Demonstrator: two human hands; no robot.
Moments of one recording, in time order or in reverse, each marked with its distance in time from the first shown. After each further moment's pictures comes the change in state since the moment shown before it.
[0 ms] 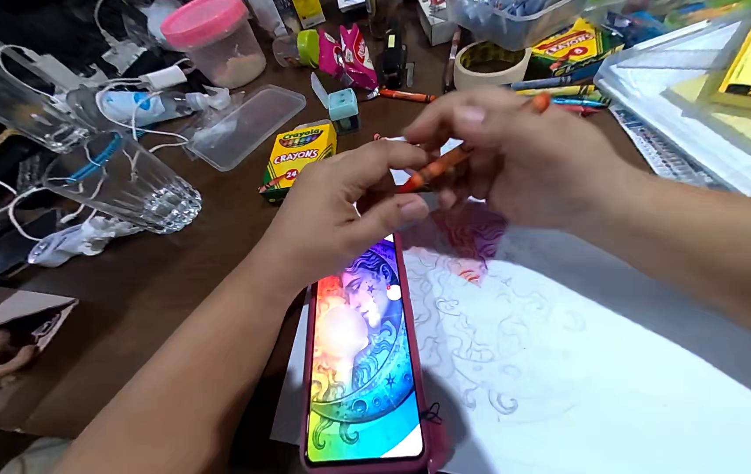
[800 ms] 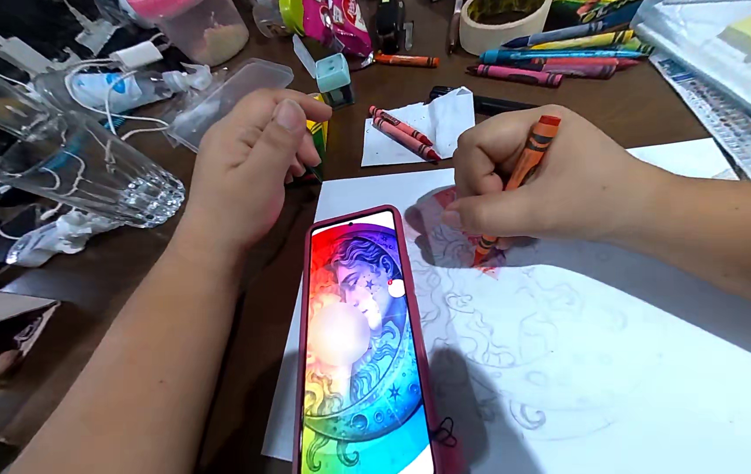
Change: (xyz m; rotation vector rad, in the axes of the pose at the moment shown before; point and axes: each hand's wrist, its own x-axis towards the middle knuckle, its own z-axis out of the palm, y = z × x) left_hand -0.020 -0.035 -0.035 0.041 0.143 -0.317; right_hand -0.019 0.017 0.001 -0.376 -0.032 -0.077
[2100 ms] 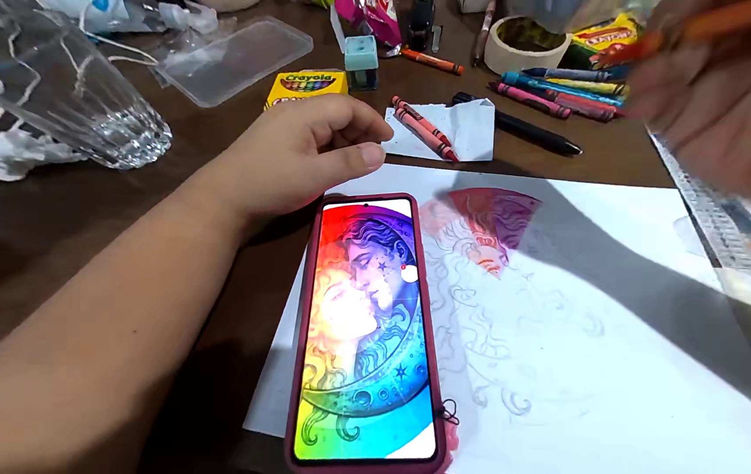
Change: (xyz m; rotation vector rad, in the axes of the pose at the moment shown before) left_hand -0.004 -0.003 0.008 -0.114 -0.229 -0.041; right_hand -0.009 -0.033 -0.079 0.273 0.193 0.070
